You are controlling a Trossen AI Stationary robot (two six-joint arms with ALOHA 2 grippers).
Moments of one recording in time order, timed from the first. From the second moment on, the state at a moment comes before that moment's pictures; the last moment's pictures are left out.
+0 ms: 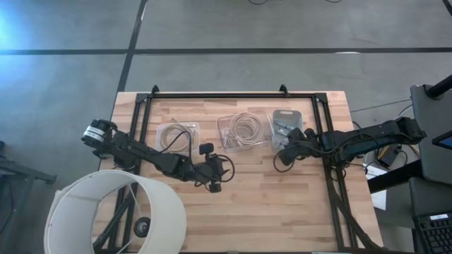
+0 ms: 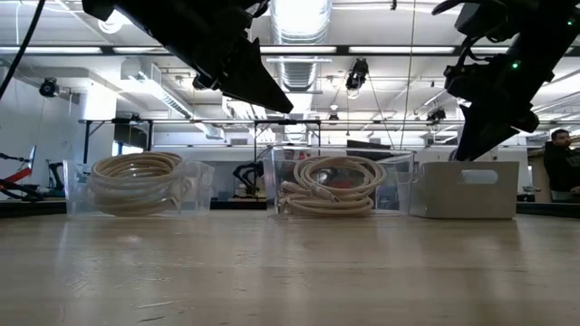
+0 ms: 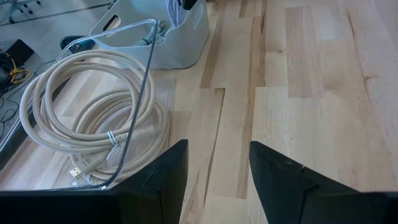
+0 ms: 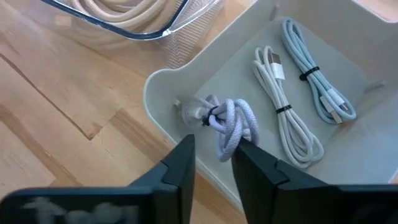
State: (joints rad) left arm -0.30 1.58 0.94 0.04 -0.57 -0.10; right arm 0.09 1.01 0.58 -0.72 0.47 0.91
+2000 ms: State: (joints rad) left arm -0.30 1.58 0.94 0.03 -0.57 -0.10; right arm 0.09 1.02 0.68 -0.65 0.62 0.62
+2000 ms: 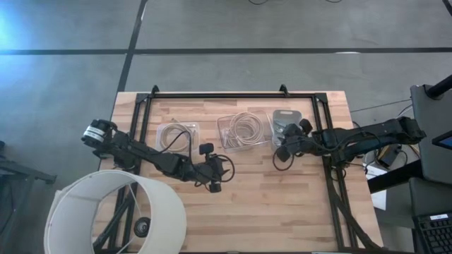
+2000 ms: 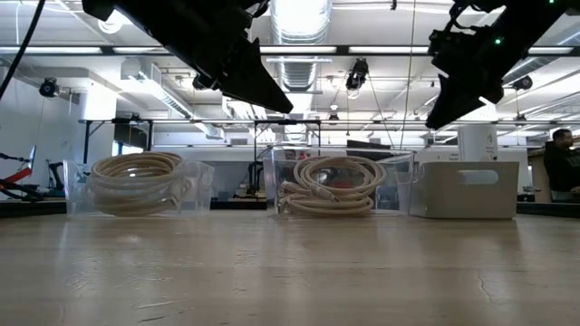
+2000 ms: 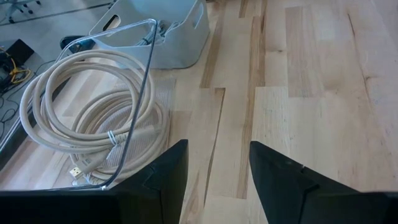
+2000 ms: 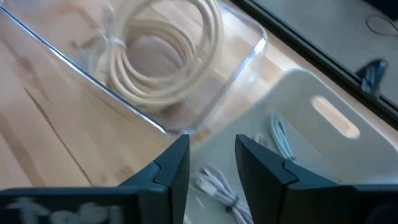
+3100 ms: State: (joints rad) left arm -0.32 1.31 0.94 -0.27 -0.95 -0.13; right arm 0.09 1.03 0.80 -0.44 0.62 0.33
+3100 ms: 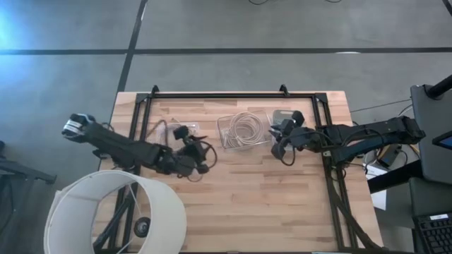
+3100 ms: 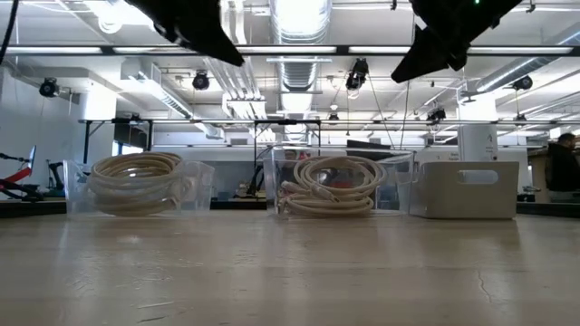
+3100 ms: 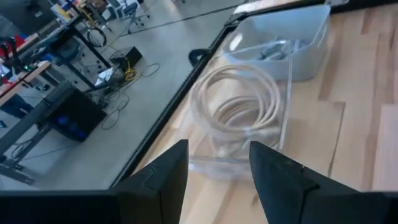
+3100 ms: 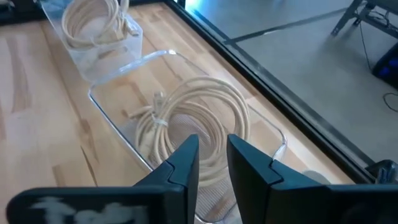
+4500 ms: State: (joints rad) left arm -0.34 0.34 0.38 -0.23 -0.94 -0.16; right arm 0.09 0.58 0.53 -0.36 0.63 0.28
